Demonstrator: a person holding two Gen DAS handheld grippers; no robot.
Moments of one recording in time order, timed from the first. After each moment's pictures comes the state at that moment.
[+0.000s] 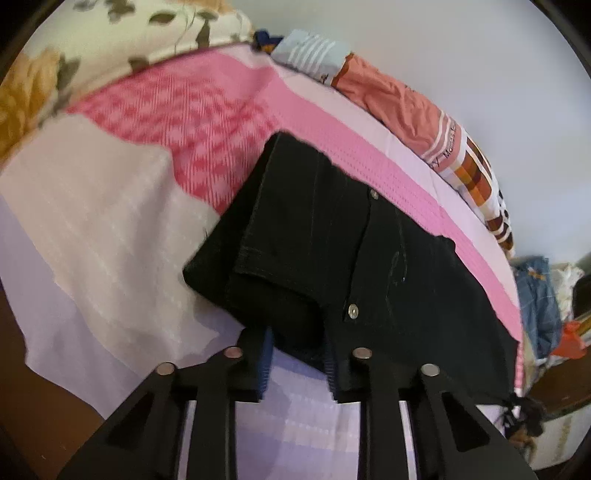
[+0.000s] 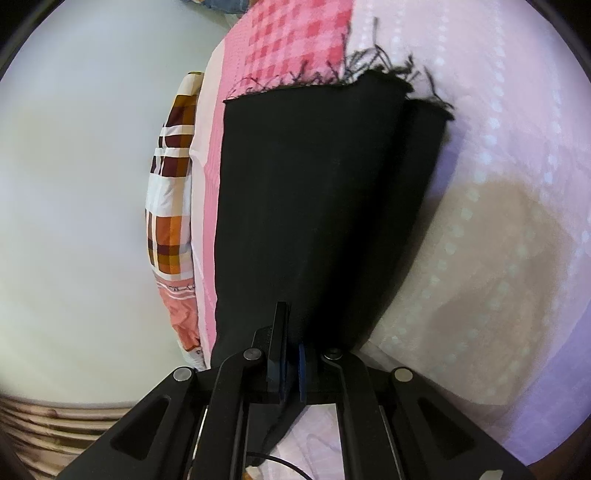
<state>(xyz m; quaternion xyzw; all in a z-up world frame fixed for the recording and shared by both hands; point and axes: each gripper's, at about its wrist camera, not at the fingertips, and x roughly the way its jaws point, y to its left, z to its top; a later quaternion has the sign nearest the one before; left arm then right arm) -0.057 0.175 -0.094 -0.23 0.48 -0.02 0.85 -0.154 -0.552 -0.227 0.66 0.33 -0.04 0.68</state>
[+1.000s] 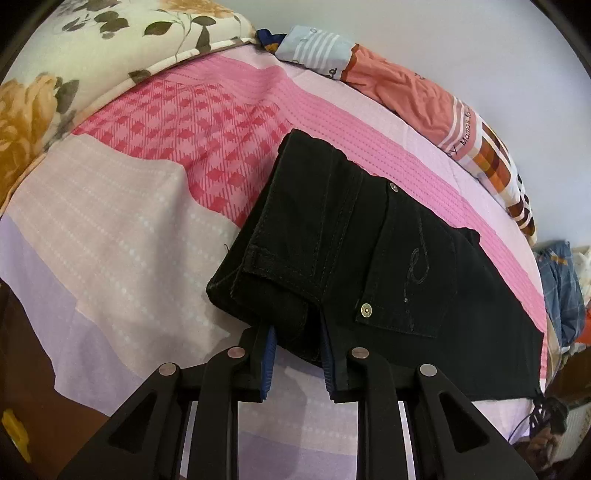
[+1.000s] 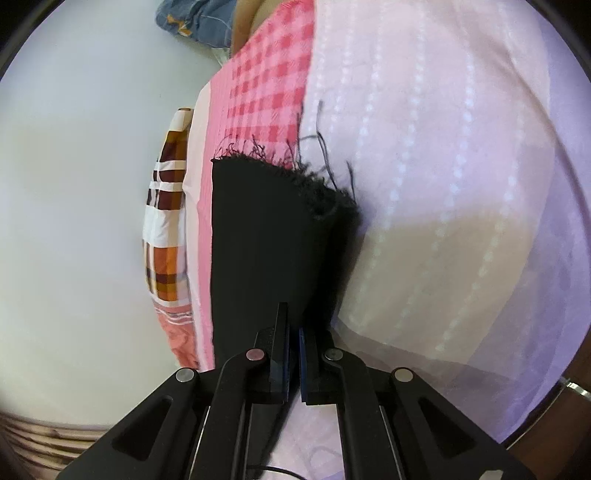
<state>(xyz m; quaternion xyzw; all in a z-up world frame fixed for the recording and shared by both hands) -0.046 0.186 -0.103 -0.19 0.50 -0.01 0.84 -0.194 -0.584 -0.221 0.66 0.31 -0.09 0.68</state>
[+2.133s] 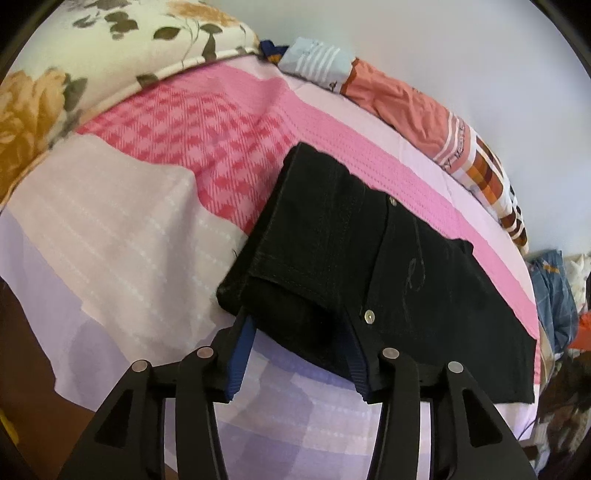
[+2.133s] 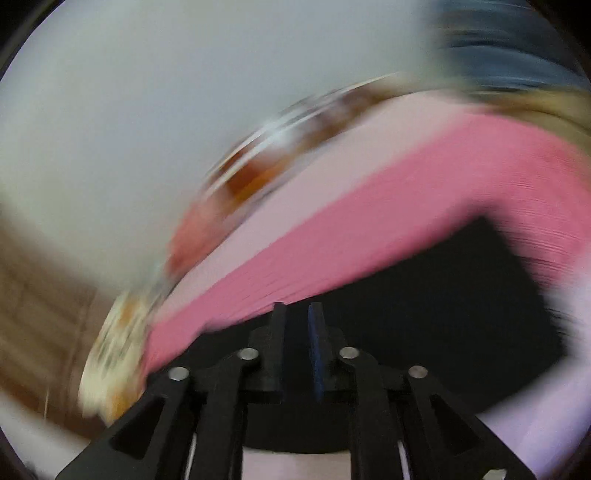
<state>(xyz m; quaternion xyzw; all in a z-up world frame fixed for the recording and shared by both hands) -0.057 0.193 -0.096 -0.21 0.48 -0.01 0.85 -0.069 -0.442 -0.049 0.34 0.36 0.12 0.86</state>
